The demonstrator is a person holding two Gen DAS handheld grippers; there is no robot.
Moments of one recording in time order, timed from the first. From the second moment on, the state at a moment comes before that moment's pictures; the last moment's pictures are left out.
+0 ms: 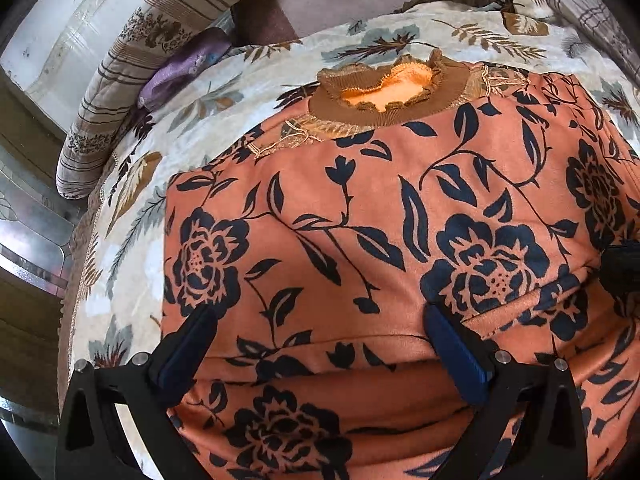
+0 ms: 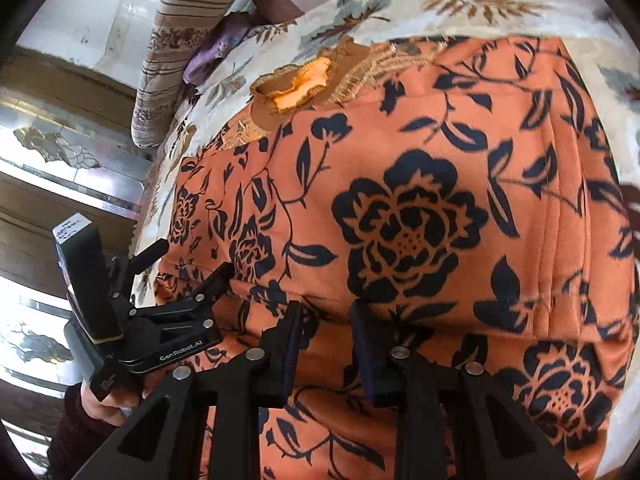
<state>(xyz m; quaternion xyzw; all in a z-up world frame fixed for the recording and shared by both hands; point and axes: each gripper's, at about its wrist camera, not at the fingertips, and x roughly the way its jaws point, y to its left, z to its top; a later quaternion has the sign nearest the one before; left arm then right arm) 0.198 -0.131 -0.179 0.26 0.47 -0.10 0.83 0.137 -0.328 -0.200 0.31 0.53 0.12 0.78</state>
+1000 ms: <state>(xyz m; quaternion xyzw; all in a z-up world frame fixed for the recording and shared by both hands) 0.075 -0.078 -0.060 0.21 0.31 -0.08 0.92 0.020 -0.327 -0.109 0.32 0.33 0.08 0.89</state>
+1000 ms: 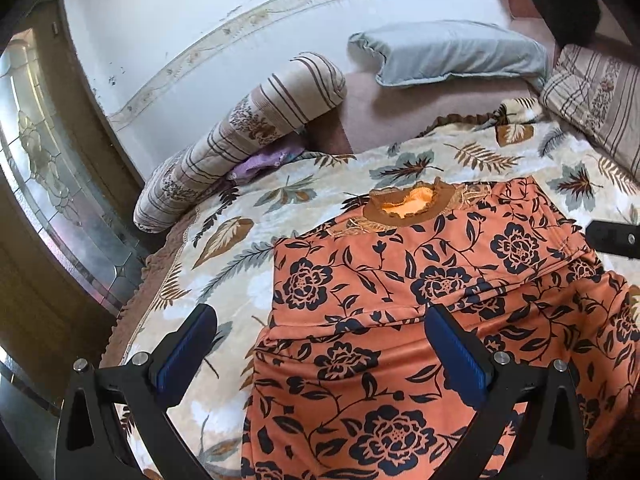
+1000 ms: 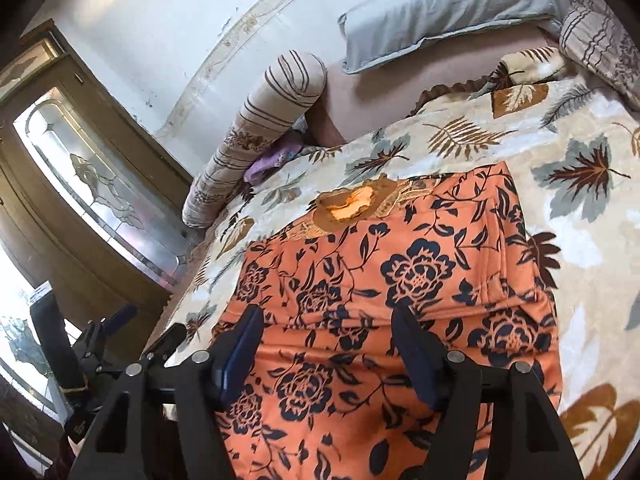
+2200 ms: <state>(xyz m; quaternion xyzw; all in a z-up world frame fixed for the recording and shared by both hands) 0.059 -0.003 -0.098 0.17 0.36 -0.05 0.92 -0.022 -0.300 -0.127 0.29 0.35 0.09 0.88</state>
